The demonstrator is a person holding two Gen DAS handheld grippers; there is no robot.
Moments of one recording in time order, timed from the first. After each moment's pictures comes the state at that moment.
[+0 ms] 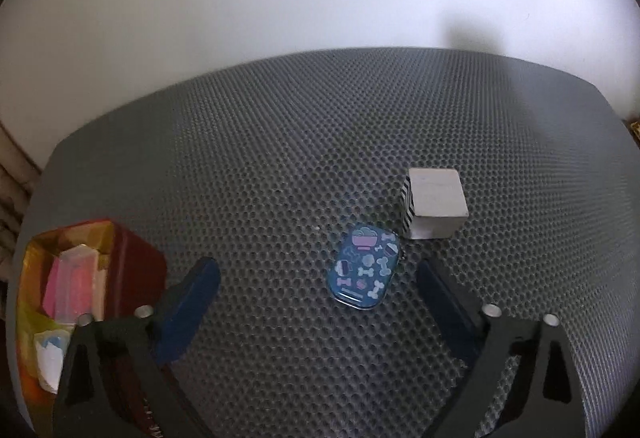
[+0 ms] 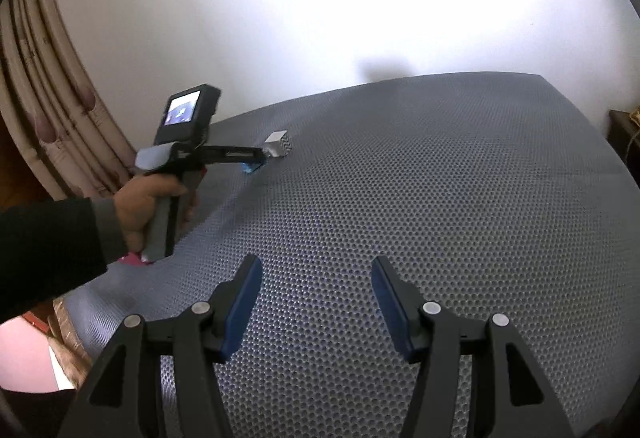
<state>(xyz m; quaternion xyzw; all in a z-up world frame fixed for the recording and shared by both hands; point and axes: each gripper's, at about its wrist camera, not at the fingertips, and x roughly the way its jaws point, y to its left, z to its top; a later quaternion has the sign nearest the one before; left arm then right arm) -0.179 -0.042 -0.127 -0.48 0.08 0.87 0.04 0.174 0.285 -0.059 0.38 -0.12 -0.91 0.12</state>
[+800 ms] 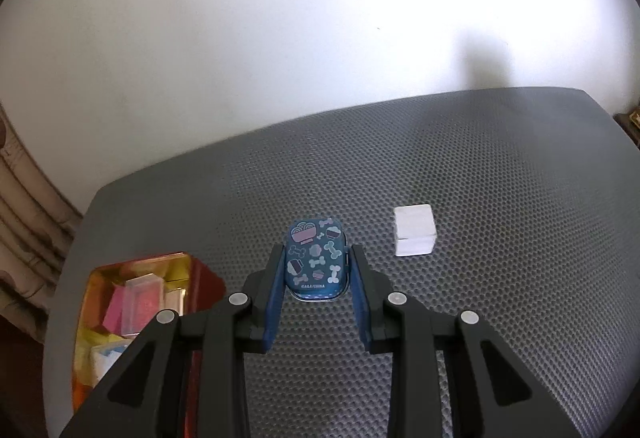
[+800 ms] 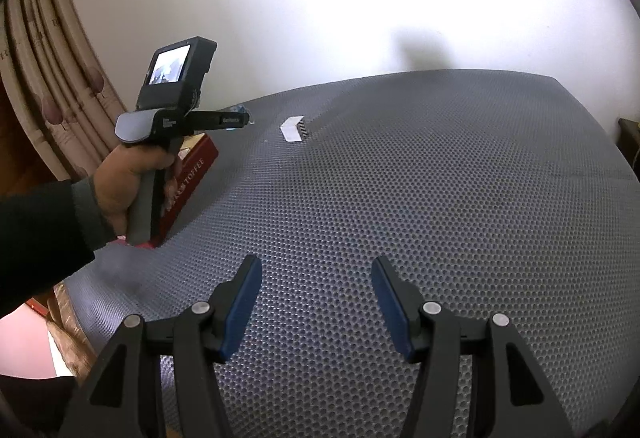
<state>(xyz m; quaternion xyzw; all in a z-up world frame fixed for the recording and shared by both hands) -0.116 -0.048 -0.074 -0.39 0.13 0.91 0.02 0.184 0.266 -0.061 0.38 -0.10 -0.91 0.14</state>
